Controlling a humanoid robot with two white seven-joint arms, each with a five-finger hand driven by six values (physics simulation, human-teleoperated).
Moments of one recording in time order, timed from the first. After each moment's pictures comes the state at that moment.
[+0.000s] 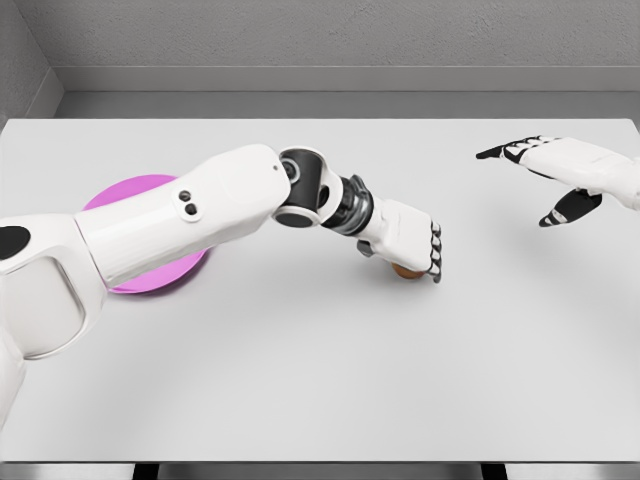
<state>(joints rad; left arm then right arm) -1.23 0.10 -1.44 -1.11 -0.70 -0.61 -0.41 -0.50 -0.94 0.45 -1.66 0.25 -0.14 0.58</state>
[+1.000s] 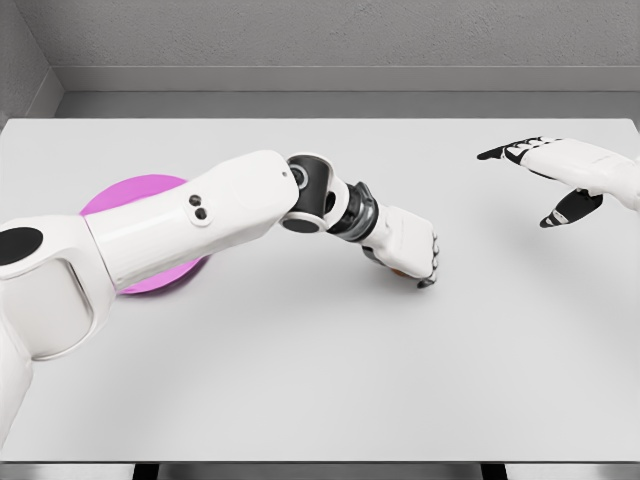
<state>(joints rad) -1.23 0.08 -1.47 -1.08 -0.70 -0.61 -0.41 -0.50 -0.94 0.45 -1.65 0.25 -0.14 0.58</state>
